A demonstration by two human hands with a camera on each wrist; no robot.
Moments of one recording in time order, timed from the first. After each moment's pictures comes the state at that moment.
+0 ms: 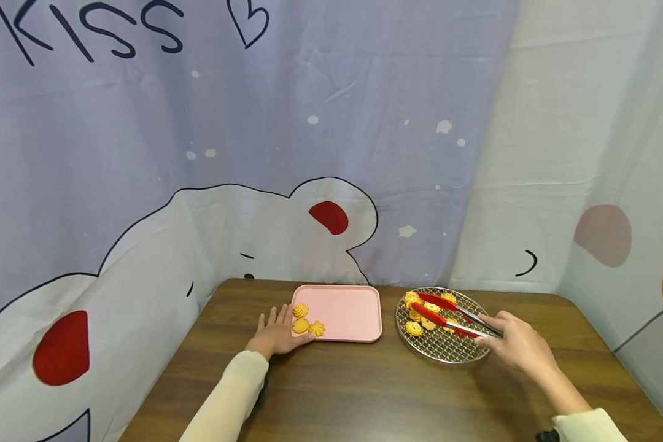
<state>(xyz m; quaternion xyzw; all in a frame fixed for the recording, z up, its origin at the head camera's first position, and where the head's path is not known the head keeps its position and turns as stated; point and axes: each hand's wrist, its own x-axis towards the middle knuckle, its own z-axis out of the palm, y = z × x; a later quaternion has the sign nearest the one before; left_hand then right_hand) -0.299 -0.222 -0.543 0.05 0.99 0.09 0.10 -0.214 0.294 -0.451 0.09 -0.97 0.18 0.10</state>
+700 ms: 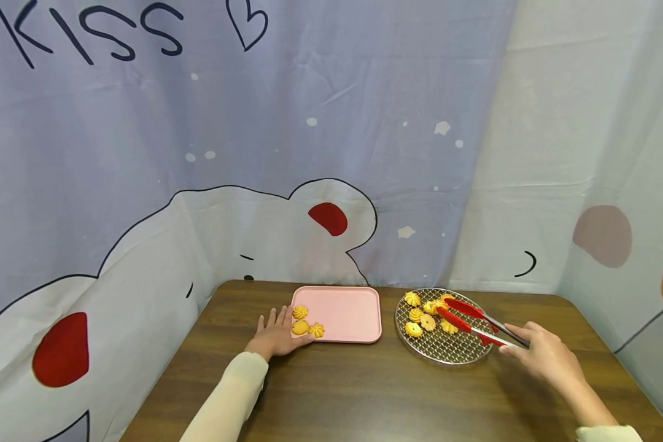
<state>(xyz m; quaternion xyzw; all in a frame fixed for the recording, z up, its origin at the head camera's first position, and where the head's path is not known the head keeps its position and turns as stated) -0.296 -0.221 -0.540 0.05 0.99 0.10 0.10 -0.204 0.338 -0.464 0.05 -0.98 0.17 0.10</state>
